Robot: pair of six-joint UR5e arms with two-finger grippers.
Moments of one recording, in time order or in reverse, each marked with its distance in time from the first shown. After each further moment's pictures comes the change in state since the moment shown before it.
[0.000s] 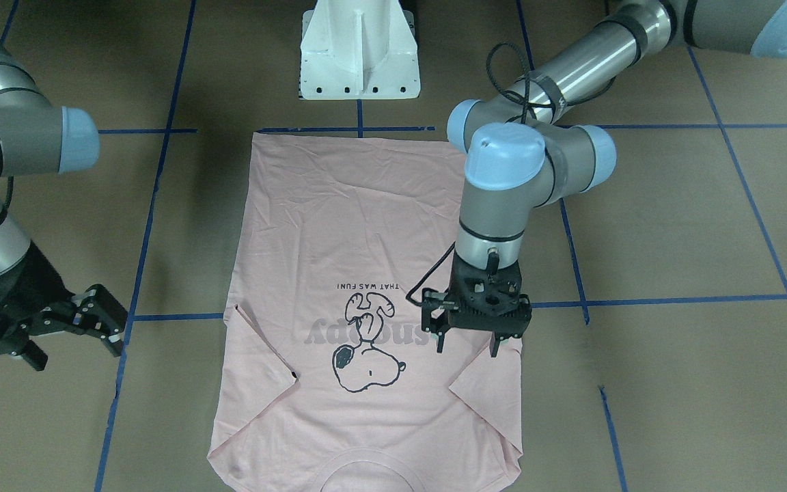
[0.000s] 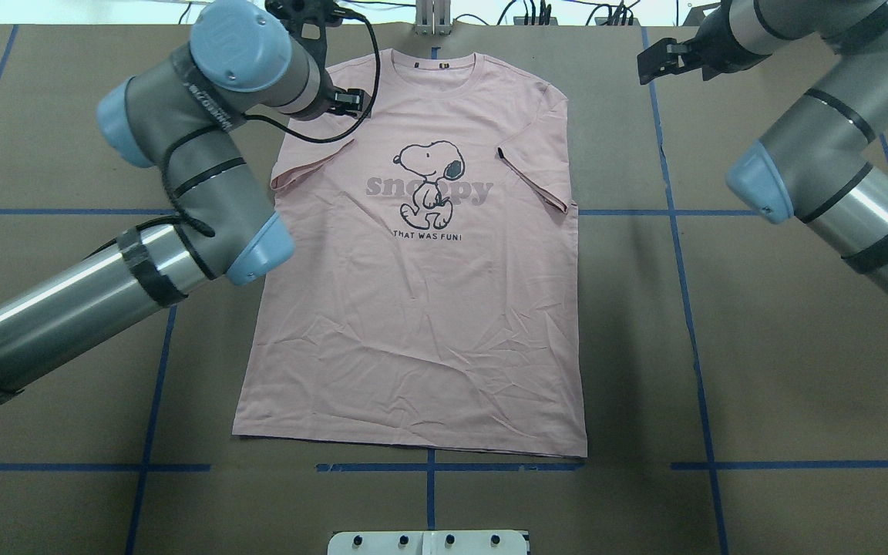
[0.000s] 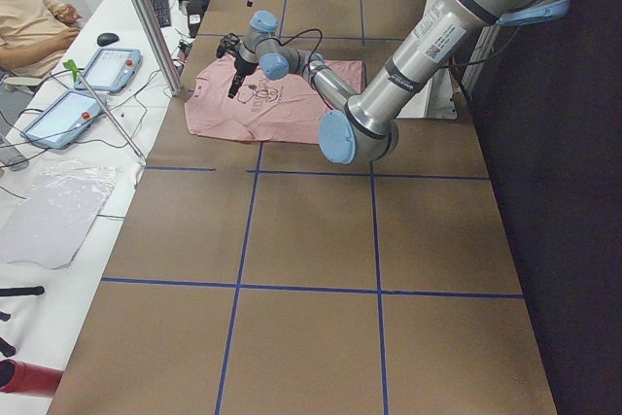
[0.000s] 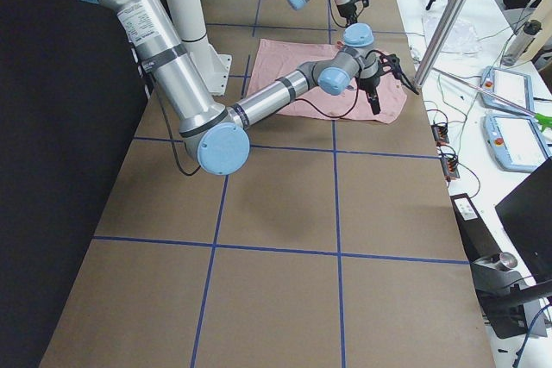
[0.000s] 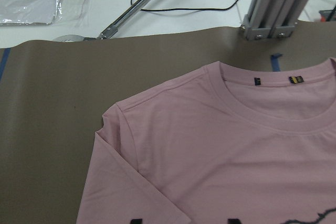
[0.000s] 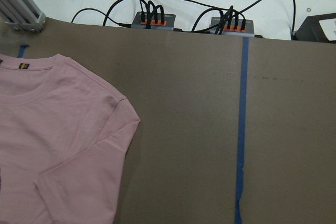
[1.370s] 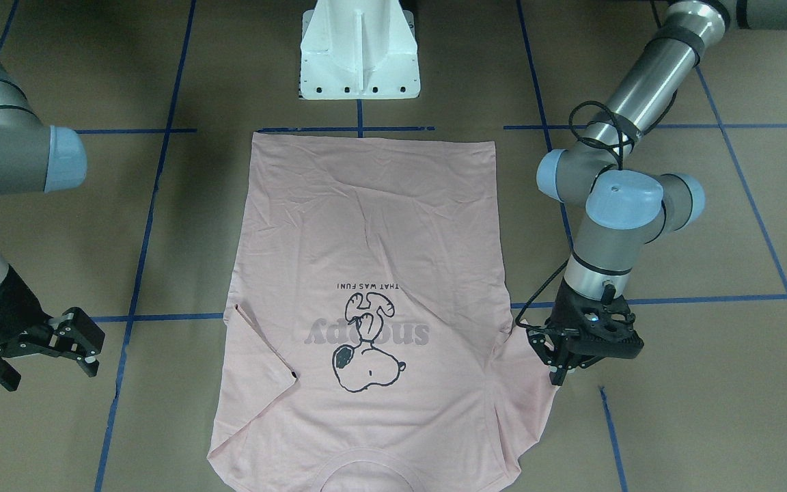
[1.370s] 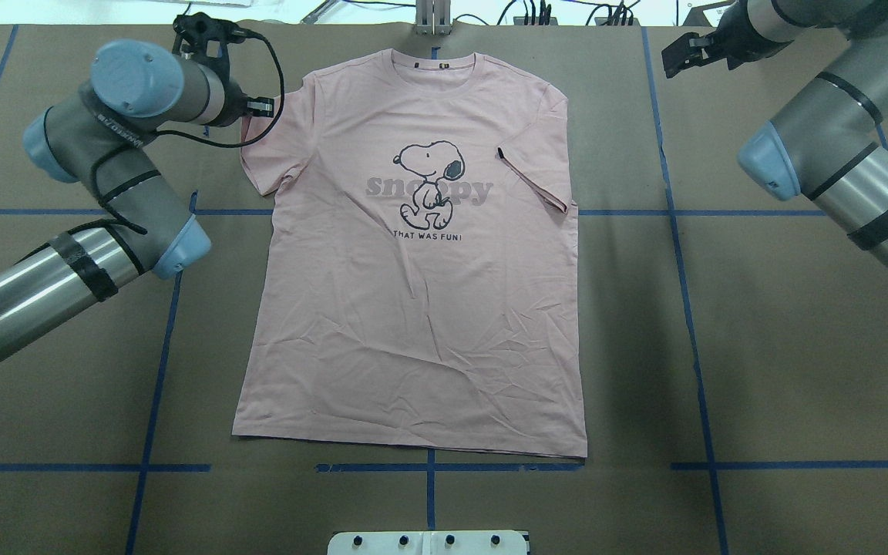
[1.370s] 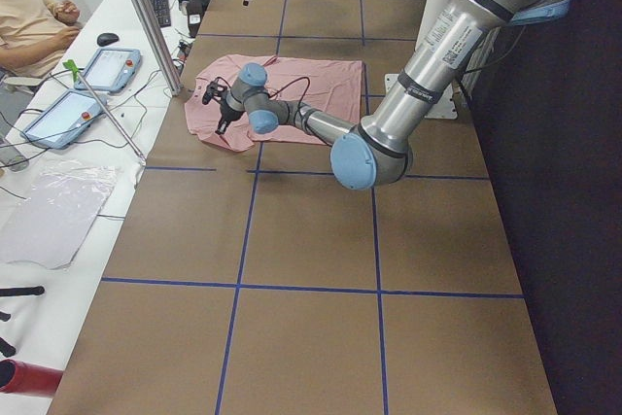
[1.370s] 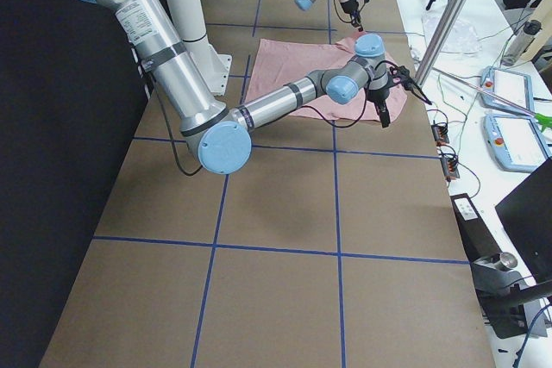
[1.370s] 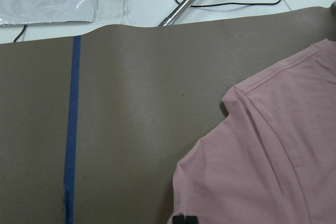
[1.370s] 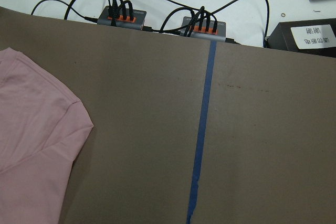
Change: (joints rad) left arm -0.072 0.073 0.211 -0.258 0.024 0.001; right arm 0.071 0.029 -0.148 0.010 0.002 -0.171
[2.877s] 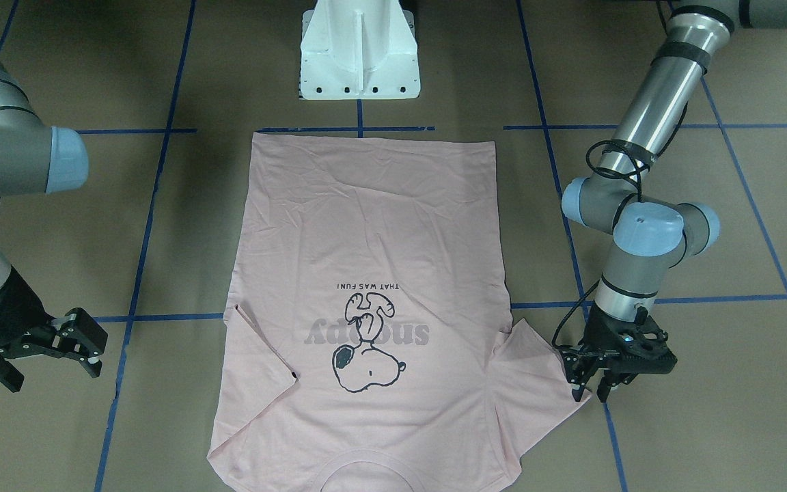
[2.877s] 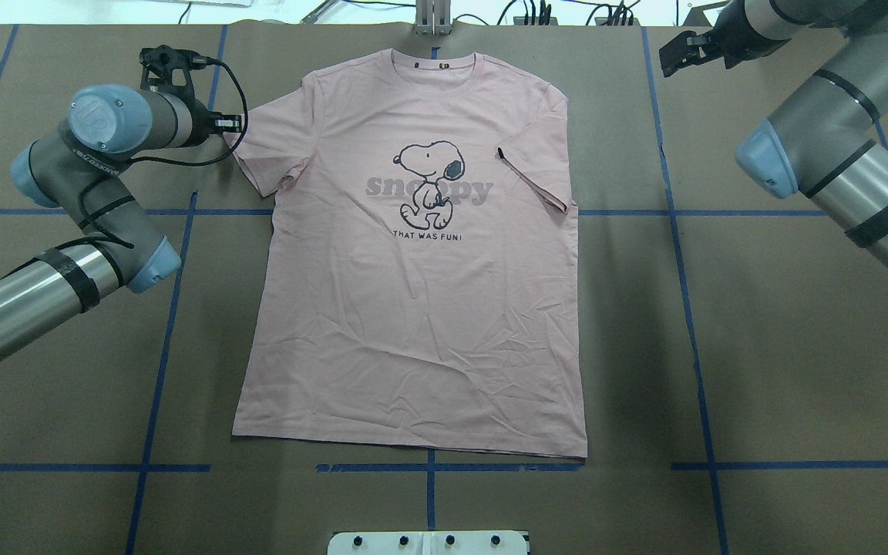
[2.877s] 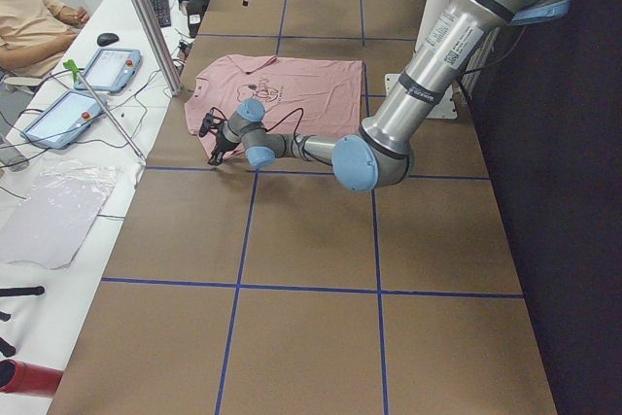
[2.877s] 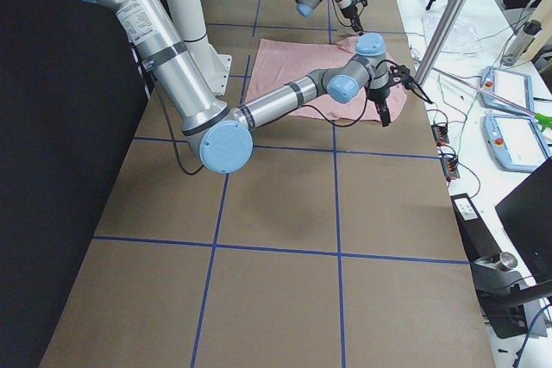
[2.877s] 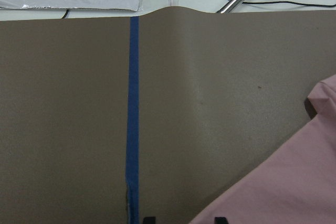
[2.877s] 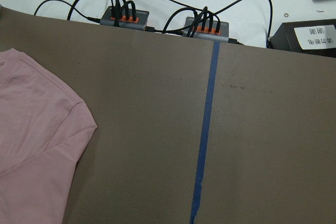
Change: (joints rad) left arm -0.005 0.042 0.267 -0.358 0.052 -0.057; right arm 0.000 0.008 -0.007 -0.002 0.005 -0.001
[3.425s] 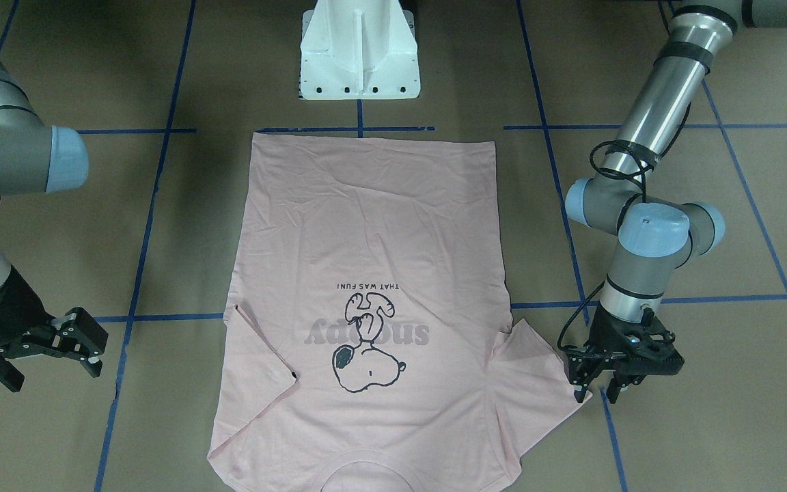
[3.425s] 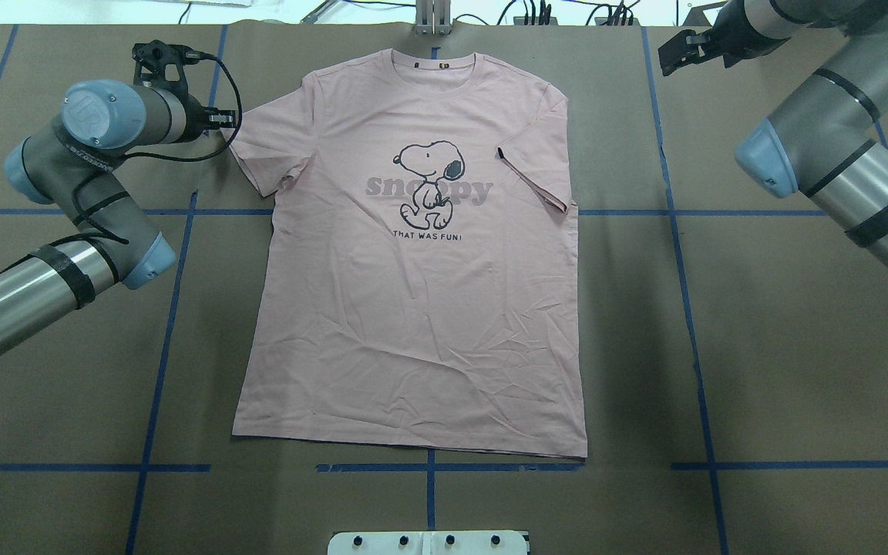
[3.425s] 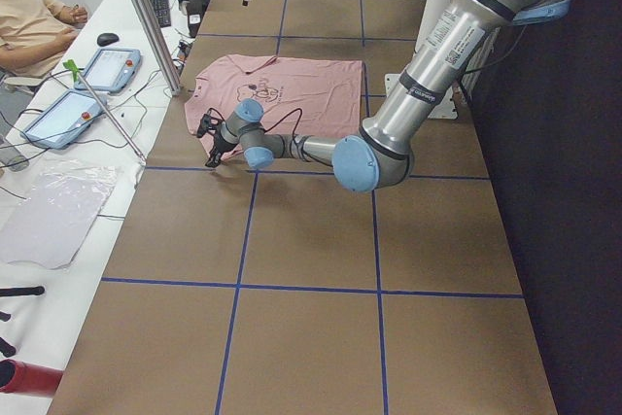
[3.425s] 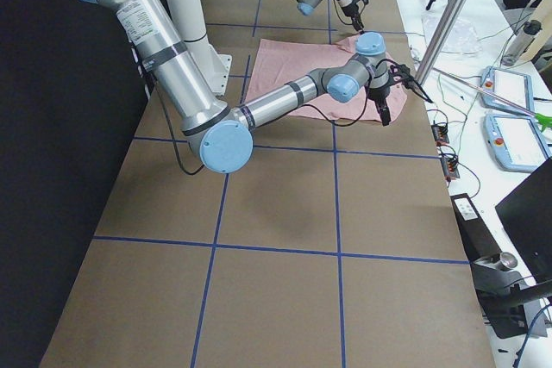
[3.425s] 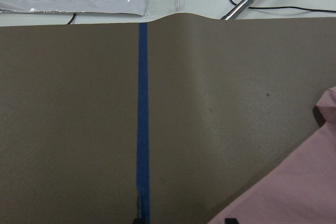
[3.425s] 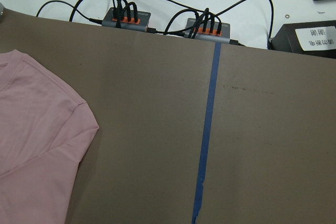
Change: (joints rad) left arm -0.010 0.003 -0.001 0.001 0.000 -0.003; right arm -0.001 0.001 0.003 0.000 0.001 0.001
